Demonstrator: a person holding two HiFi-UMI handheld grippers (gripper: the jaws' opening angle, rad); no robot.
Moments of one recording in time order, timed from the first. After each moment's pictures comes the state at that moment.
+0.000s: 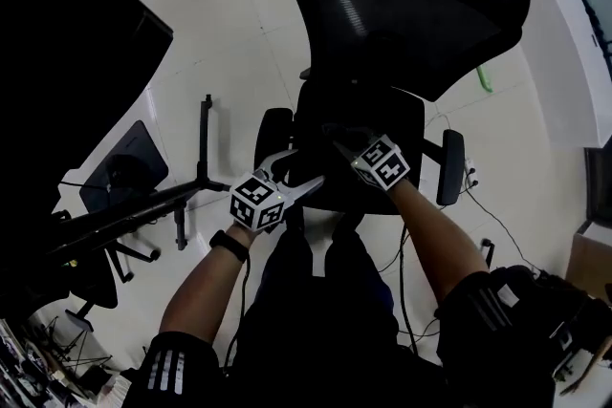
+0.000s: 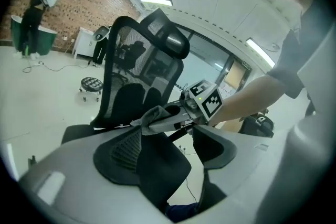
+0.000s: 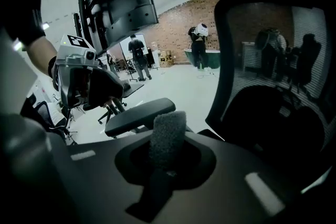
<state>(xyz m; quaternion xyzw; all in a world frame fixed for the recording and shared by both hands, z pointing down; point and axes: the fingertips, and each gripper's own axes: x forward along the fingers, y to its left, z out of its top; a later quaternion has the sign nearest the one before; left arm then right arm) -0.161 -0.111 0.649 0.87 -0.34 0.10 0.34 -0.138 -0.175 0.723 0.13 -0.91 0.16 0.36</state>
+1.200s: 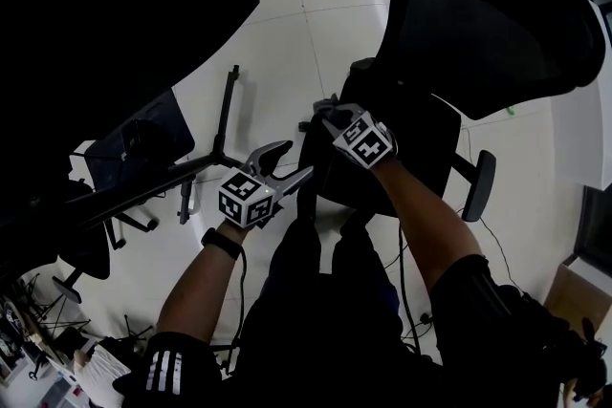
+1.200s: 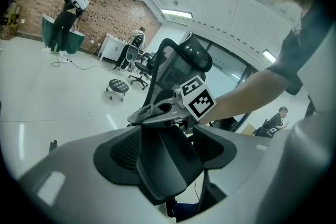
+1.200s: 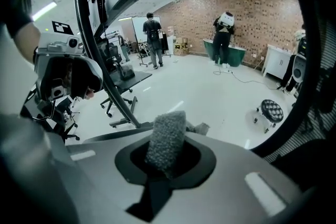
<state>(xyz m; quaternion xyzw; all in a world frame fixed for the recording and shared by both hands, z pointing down) -0.315 -0.087 0.681 0.82 -0.43 0.06 0.37 -0.310 -0.175 0.775 0.06 -0.89 0.10 0.43</state>
